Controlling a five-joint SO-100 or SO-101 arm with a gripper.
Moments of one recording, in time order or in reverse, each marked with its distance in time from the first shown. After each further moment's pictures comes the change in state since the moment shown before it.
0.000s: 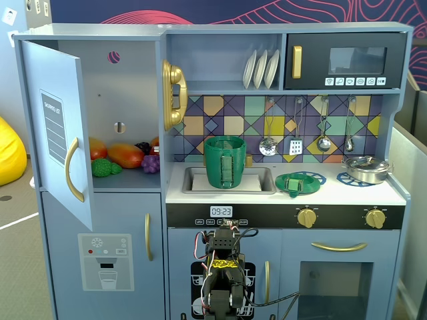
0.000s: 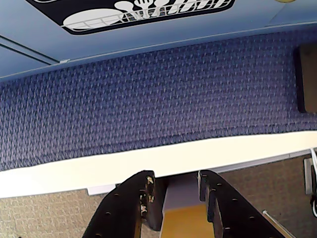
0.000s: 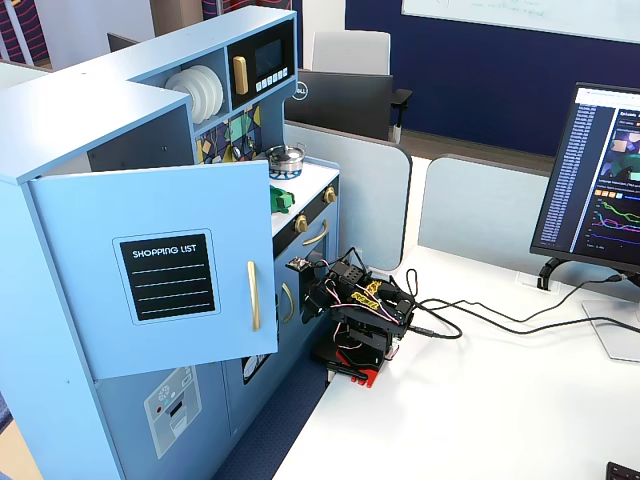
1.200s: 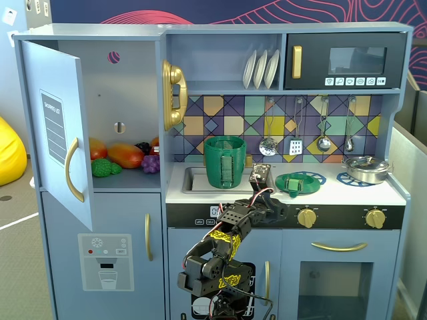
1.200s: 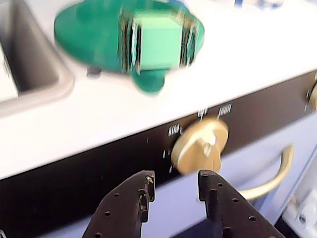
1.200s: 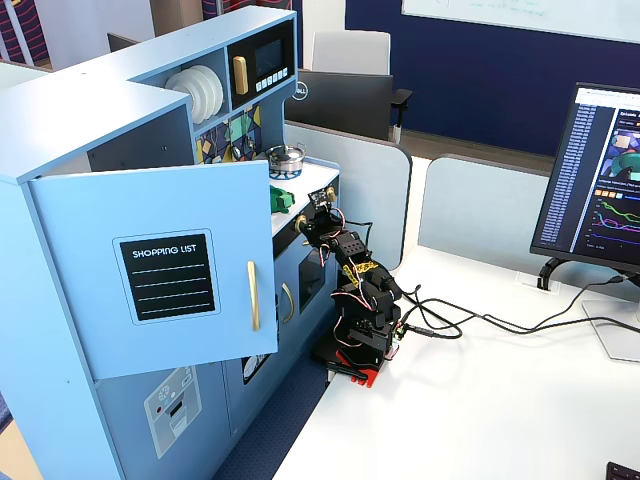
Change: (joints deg) arm 32.1 -22.1 -22.9 -56.4 -12.4
